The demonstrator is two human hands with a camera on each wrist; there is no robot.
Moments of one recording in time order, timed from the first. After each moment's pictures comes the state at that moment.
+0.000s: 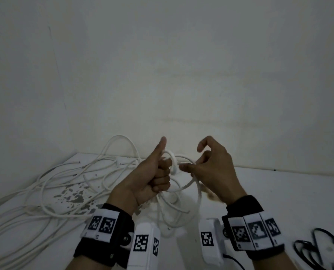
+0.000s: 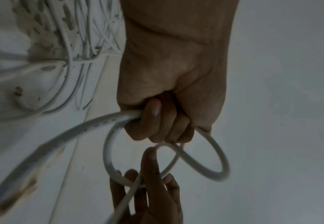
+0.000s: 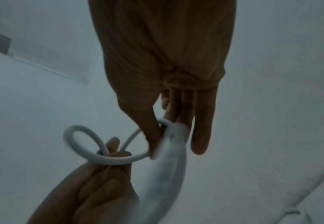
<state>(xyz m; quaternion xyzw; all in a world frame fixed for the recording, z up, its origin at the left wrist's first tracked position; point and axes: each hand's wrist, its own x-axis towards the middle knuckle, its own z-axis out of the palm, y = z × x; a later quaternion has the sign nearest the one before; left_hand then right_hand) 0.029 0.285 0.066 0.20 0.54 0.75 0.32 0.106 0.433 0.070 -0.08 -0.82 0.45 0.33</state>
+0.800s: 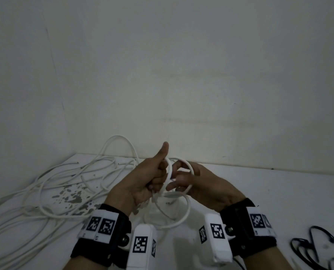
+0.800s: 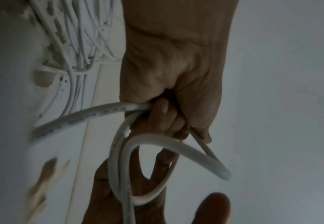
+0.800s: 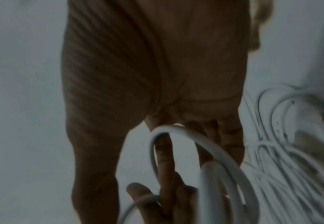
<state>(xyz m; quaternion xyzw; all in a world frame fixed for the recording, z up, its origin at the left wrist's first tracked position) 0.022 0.283 0.058 0.18 0.60 0.72 0.29 0.101 0.444 0.049 0.09 -0.65 0.76 -0.04</state>
